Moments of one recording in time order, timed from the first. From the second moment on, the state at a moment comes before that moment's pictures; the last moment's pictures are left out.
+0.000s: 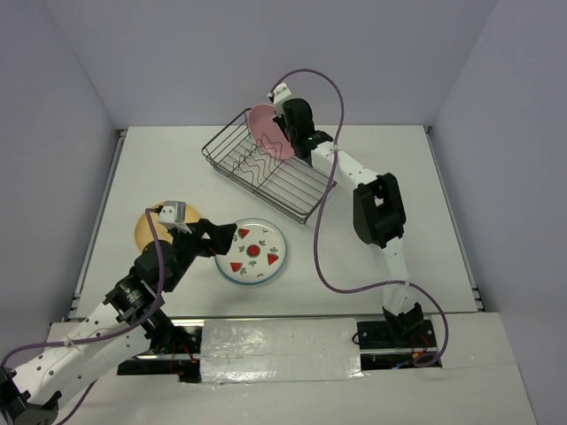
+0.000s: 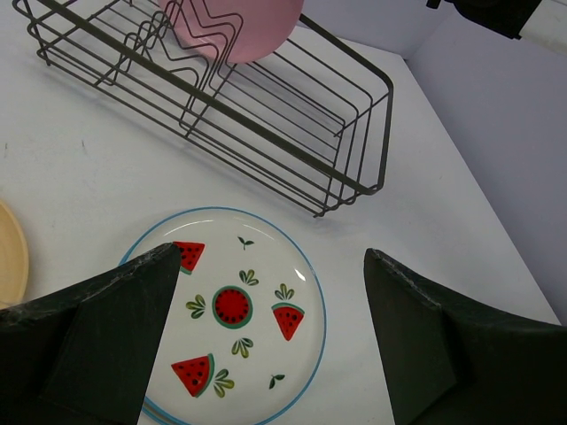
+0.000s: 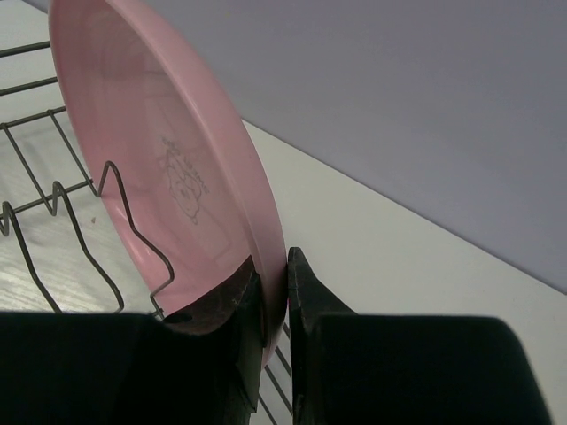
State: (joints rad) left arm -0.72 0.49 0.44 -0.04 -0.33 -0.53; right arm 0.50 2.27 2.00 -0.07 0.30 -0.30
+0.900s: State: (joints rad) left arm -0.72 0.58 0.43 0.00 -0.33 -0.53; right arm 0.54 2.15 1.94 -0.11 0.42 -0.42
